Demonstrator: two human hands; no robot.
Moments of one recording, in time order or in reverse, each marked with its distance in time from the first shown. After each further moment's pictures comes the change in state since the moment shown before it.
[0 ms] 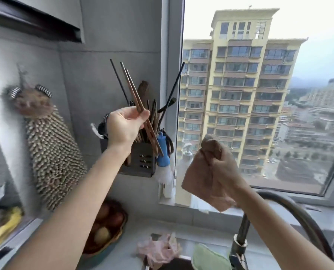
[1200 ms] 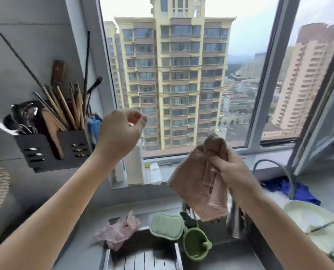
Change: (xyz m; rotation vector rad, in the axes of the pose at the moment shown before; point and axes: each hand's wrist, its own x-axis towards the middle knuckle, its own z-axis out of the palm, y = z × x) left_hand -0.105 0.020 0.084 0.490 -0.522 0.255; right_hand -0.120 0.016 -0.133 0.301 0.092 0.277
